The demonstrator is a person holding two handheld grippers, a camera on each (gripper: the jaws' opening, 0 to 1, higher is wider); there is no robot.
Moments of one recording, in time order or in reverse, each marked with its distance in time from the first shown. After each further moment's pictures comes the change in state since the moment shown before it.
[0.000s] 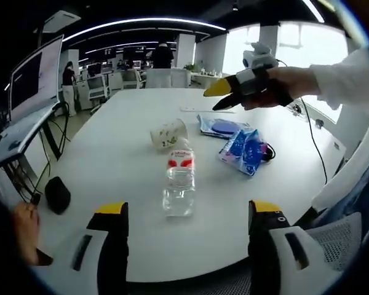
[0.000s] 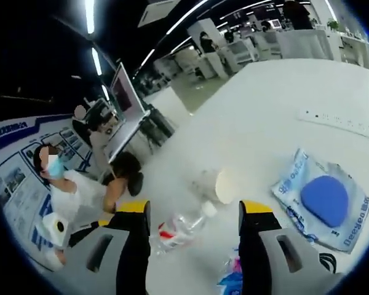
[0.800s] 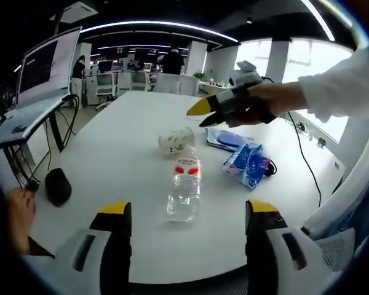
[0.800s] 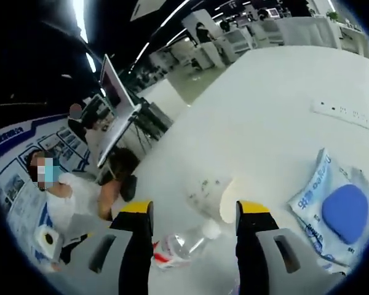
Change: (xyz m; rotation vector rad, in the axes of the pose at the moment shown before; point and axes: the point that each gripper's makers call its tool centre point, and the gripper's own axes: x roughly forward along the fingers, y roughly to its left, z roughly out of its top) left arm -0.005 0.011 0.009 -0.107 -0.059 0.013; right arm 0.064 -0.006 0.006 0.025 0.073 -0.006
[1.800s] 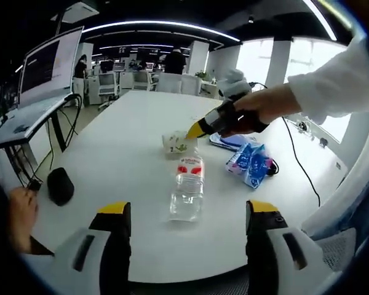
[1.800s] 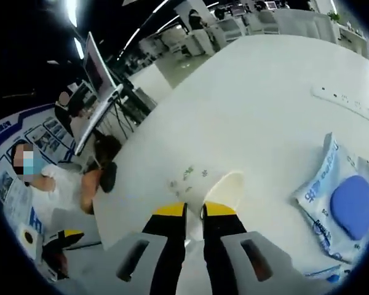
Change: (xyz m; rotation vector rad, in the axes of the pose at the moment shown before) left arm 0.000 0.004 0.000 0.000 0.004 0.014; right arm 0.028 -0.023 -0.028 0.010 0.085 -0.101
